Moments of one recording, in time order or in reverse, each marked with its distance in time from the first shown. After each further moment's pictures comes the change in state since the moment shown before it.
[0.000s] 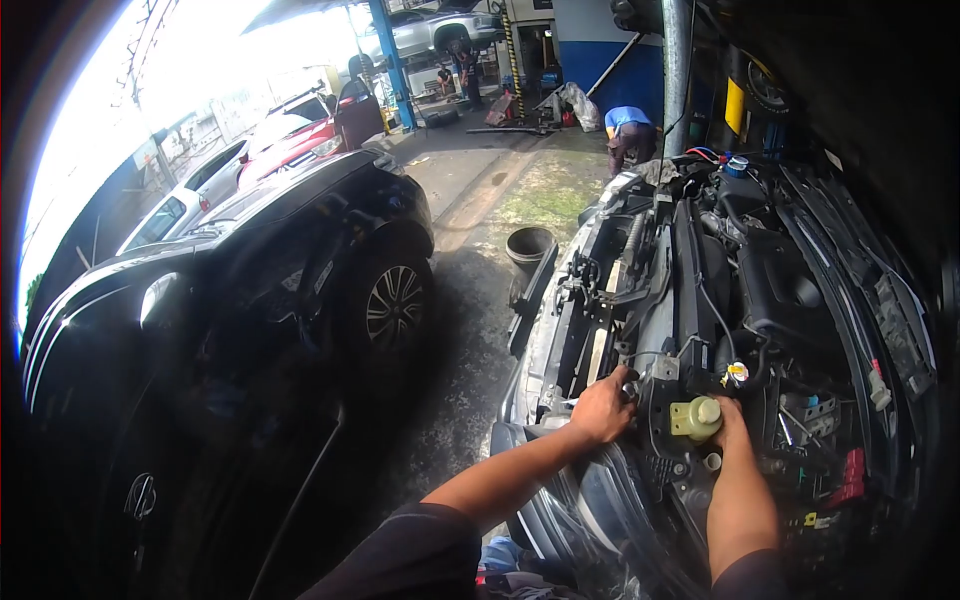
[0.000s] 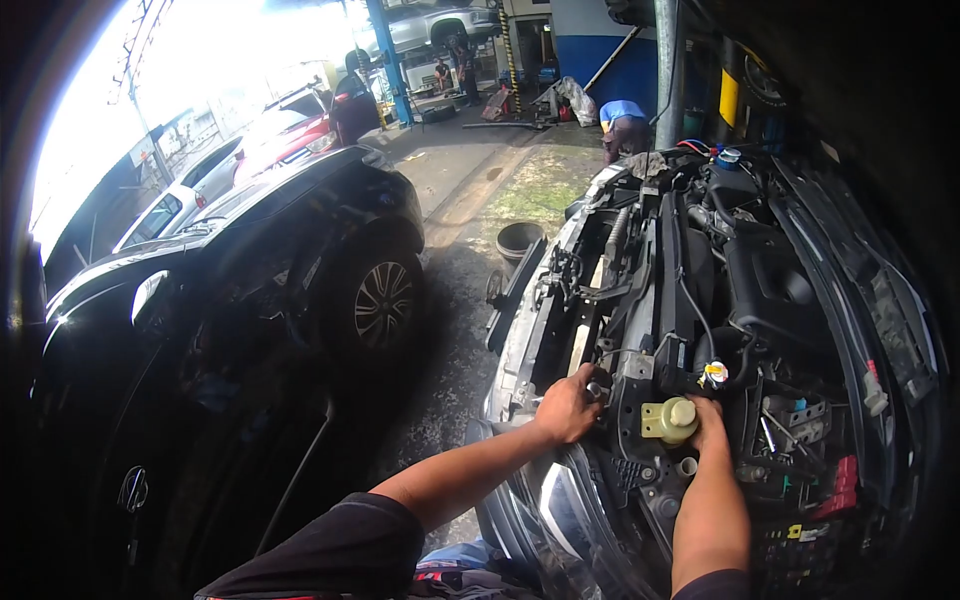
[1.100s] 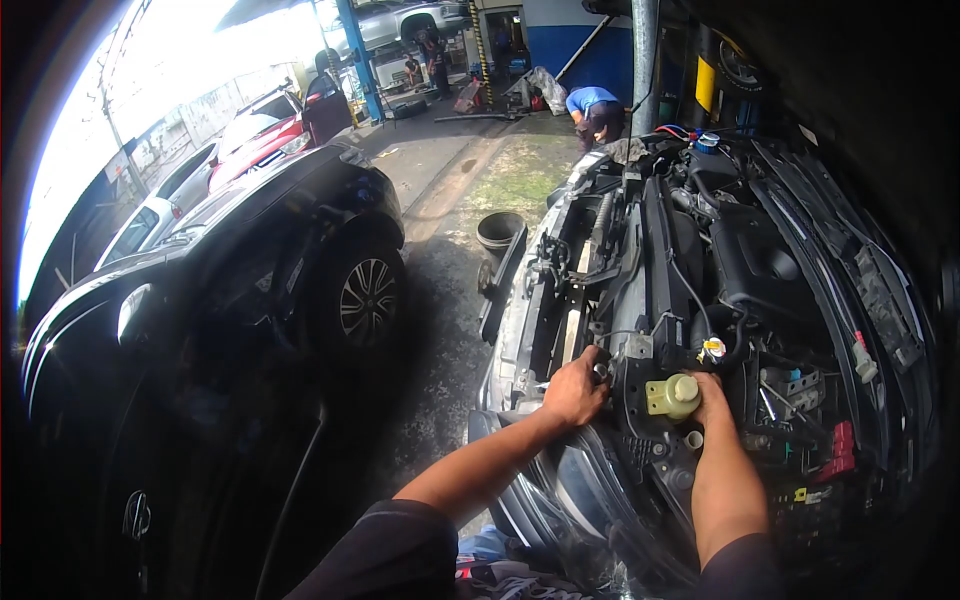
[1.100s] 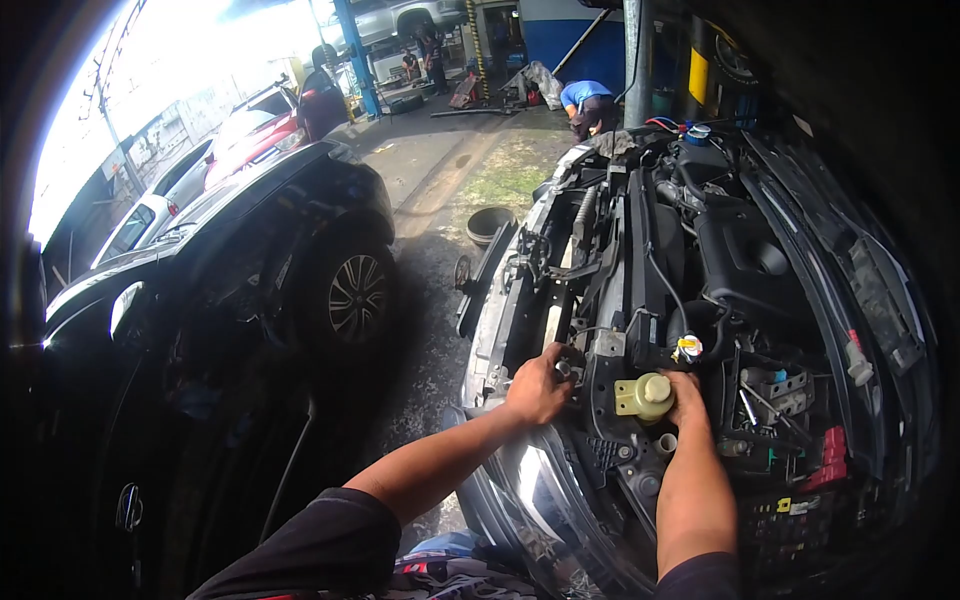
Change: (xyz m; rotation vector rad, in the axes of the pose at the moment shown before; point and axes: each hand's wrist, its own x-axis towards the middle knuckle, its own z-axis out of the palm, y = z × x) left_hand 0.001 -0.001 0.001 0.033 -0.014 -0.004; right_hand 0.009 0.005 -0.009 -0.022 -0.122 -0.060
